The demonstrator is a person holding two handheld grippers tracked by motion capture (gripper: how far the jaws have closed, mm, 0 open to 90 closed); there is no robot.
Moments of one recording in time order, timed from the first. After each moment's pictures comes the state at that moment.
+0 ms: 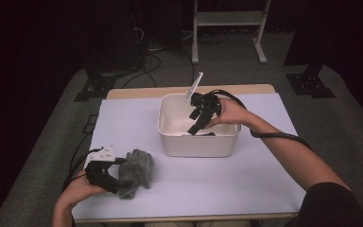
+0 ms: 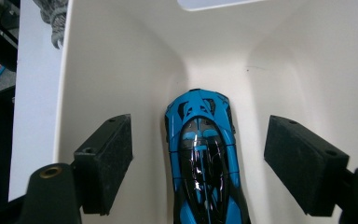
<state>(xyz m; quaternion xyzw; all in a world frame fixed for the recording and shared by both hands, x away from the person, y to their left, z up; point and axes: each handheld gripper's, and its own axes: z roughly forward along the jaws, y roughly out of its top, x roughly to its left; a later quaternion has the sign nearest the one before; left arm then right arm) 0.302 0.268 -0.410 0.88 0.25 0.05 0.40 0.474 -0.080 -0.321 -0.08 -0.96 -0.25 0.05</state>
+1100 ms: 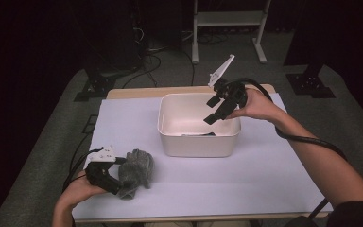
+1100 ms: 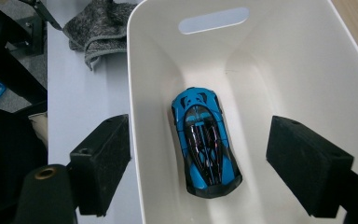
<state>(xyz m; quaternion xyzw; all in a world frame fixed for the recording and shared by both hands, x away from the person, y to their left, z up) 0.299 0.266 -0.407 0.88 0.24 0.06 0.40 0.444 -0.140 -0.257 -0.12 -0.94 -0.31 0.01</state>
